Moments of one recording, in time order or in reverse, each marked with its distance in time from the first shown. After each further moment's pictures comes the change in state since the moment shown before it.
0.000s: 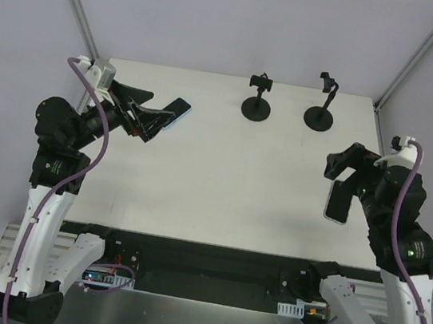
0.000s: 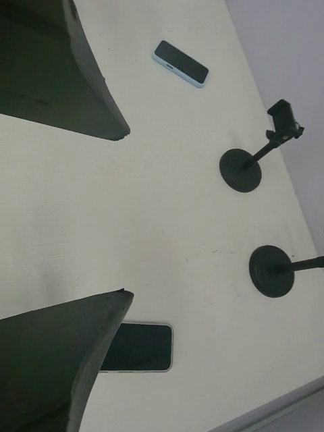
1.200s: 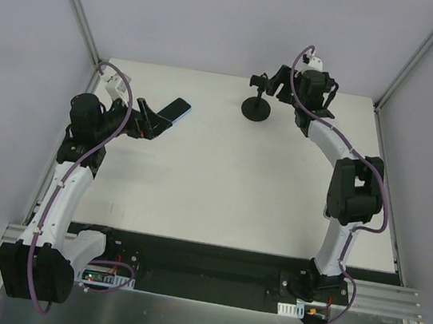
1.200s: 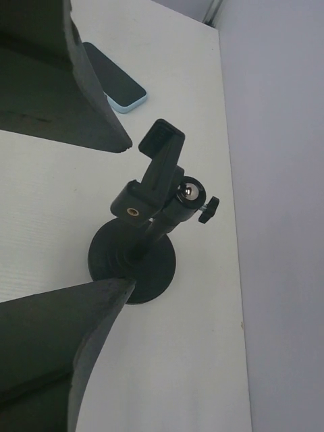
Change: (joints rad) left arm 0.120 0.175 -0.266 0.008 -0.027 -0.015; right arm 0.028 1.262 0.331 0.966 -0.304 0.012
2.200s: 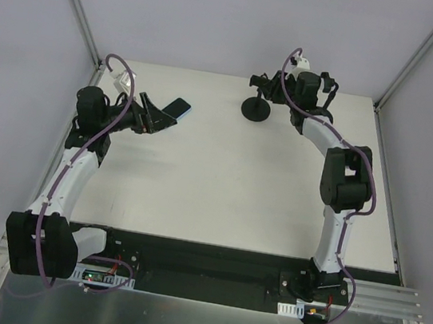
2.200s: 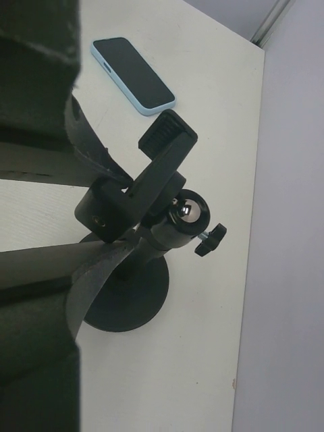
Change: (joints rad) left arm 0.026 0.153 0.004 0.163 0.223 -0.164; right arm -0.022 0.182 0.109 0.080 -0.222 -0.076
